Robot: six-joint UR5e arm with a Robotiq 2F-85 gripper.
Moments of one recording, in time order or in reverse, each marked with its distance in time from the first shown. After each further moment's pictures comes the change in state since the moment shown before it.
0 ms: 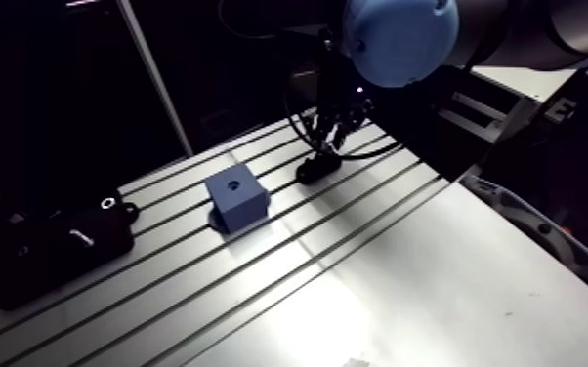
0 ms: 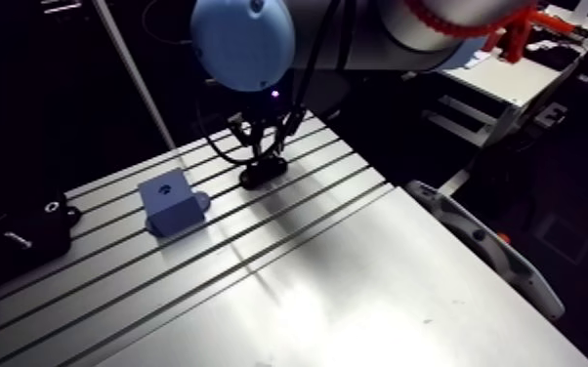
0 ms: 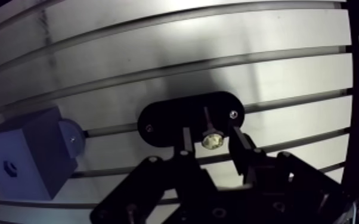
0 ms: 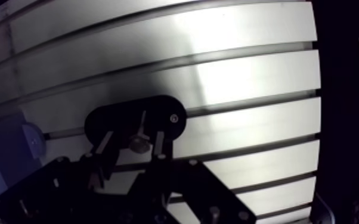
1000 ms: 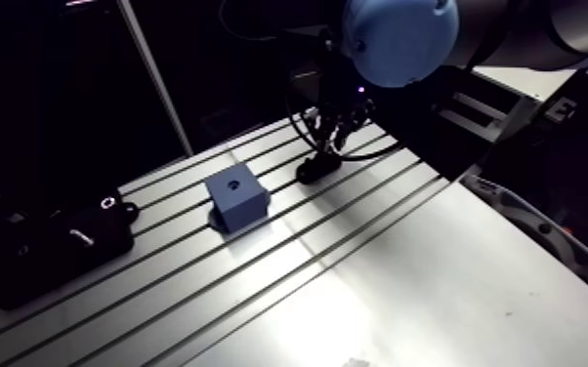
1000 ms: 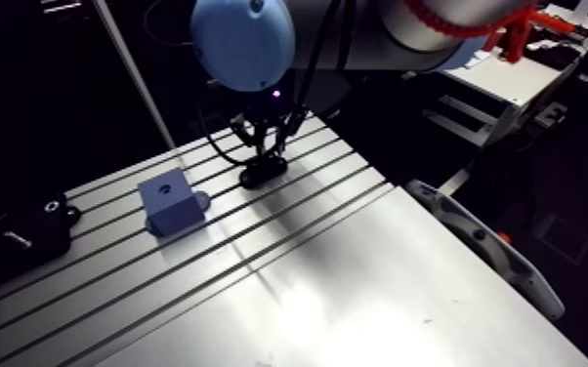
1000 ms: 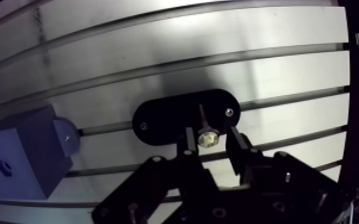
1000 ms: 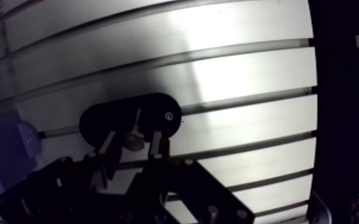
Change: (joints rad) arm 0.000 0.001 0.000 0.000 -0.018 -0.002
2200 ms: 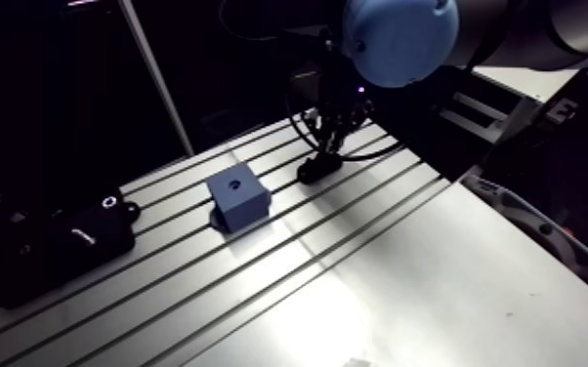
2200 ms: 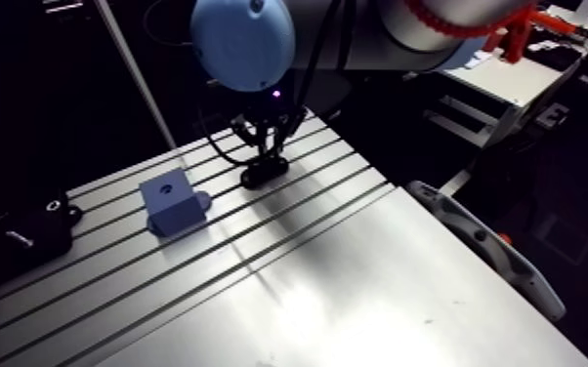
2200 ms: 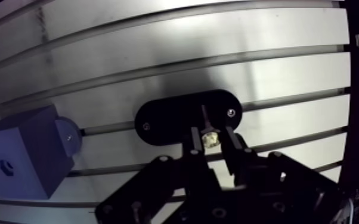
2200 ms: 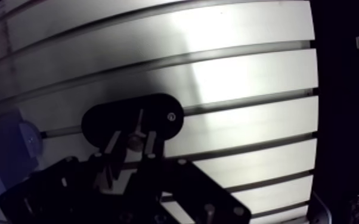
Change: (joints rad) arm 0.003 -0.001 0.000 0.000 0.001 -0.002
